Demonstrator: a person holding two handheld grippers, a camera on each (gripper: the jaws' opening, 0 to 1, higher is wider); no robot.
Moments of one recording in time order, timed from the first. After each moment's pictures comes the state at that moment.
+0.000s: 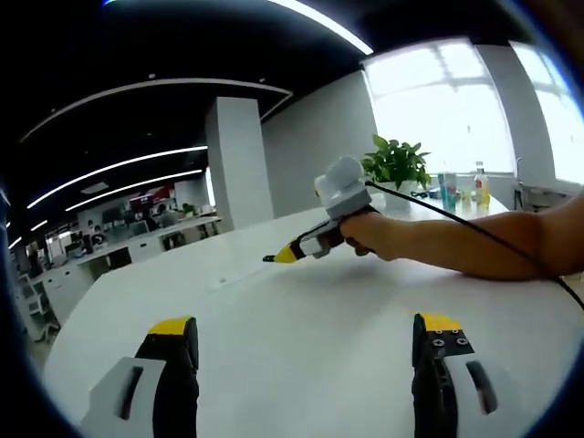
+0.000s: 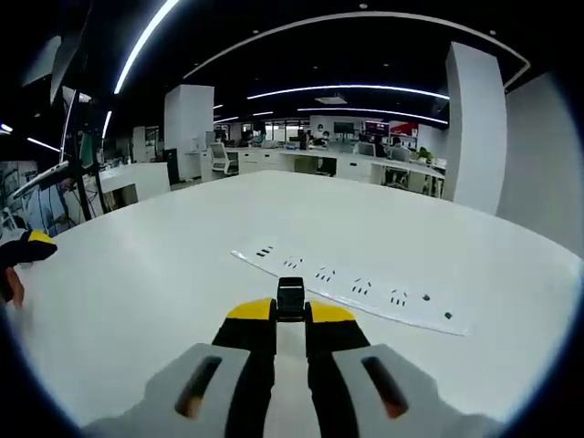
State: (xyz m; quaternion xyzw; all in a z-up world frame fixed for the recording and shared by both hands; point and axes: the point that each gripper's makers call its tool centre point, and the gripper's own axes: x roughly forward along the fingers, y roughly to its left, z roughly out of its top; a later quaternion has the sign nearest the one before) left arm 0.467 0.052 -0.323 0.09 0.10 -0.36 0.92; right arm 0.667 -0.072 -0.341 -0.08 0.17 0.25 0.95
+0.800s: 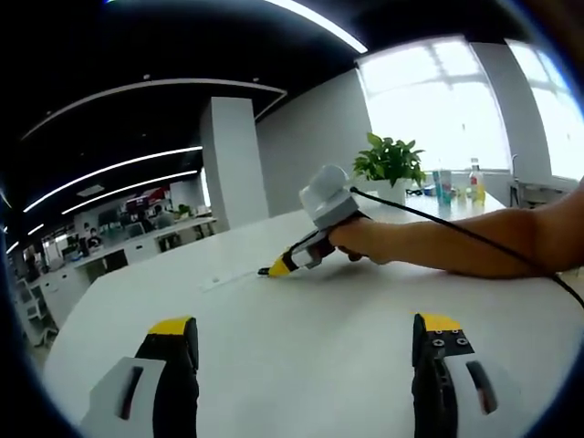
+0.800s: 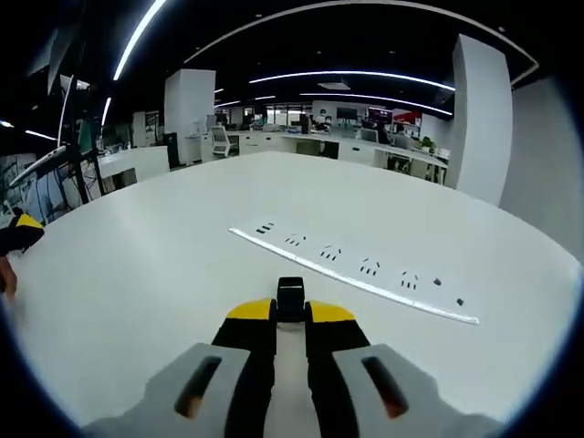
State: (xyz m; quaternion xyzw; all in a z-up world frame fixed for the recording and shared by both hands) left arm 0.461 0.046 -0.326 0.10 0.10 -0.38 0.92; right arm 0.670 -0.074 -0.369 -0.10 0.20 0.25 0.94
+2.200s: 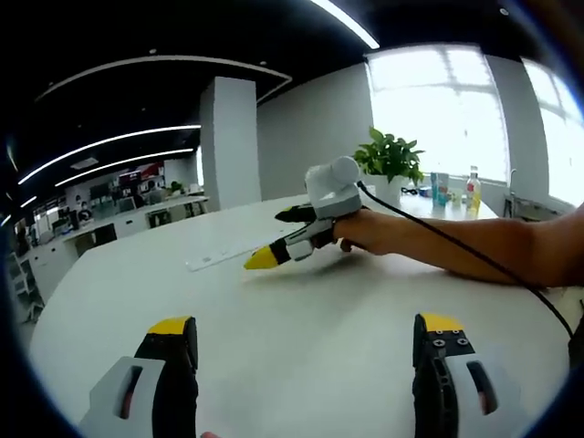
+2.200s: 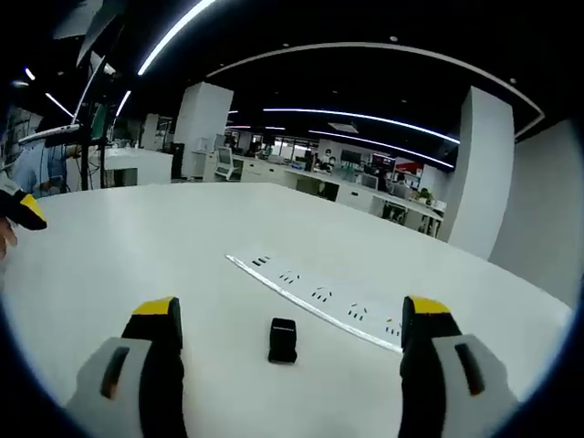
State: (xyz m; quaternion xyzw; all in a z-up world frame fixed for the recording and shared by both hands) left arm 0.466 0.054 -0.334 0.06 0.15 -0.39 0.91; right arm 0.680 -0.068 -0.340 -0.16 0.09 0.25 0.95
